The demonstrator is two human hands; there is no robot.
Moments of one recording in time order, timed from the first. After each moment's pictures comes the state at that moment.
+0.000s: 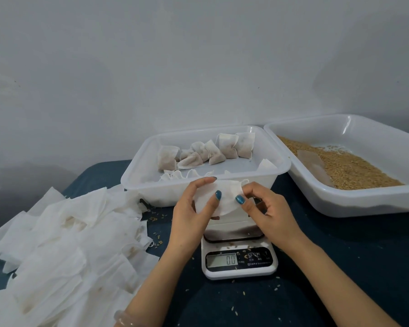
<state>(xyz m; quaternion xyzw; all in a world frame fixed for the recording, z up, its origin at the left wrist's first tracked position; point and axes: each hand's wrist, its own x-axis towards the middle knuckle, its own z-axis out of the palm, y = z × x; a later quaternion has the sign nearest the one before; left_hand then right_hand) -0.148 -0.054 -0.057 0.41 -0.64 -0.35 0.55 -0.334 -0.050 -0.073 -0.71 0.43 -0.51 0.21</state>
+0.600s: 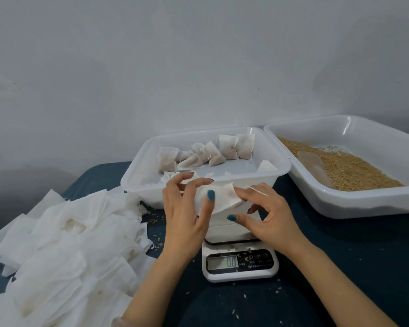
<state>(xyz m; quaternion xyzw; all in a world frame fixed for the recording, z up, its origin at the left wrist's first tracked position) -0.140 -0.056 -0.056 0.46 -0.73 -0.12 0.50 -0.332 -0.050 -0.077 -0.73 0.41 -0.54 0.13</state>
